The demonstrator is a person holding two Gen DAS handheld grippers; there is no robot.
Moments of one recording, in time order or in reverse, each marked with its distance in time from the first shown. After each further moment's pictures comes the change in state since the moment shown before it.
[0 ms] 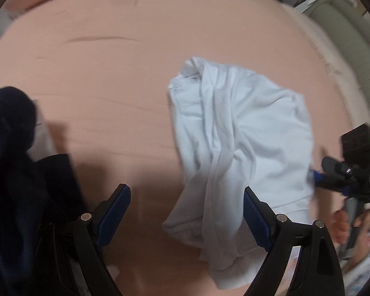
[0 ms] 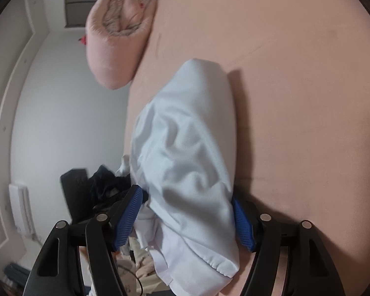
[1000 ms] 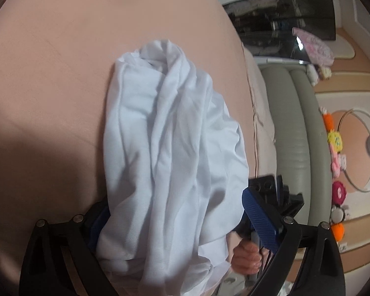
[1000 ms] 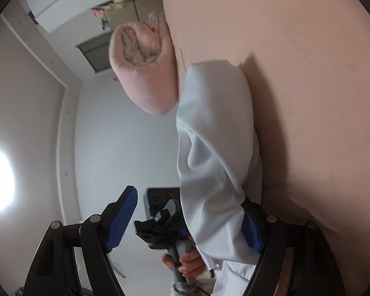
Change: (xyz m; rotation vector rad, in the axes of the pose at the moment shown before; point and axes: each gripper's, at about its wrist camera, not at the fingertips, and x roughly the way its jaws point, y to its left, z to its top) left arm 0.031 0.030 -0.010 -0.317 -0.027 -0.644; right arm 0.003 -0.039 -0.018 0.268 -0.121 0.444
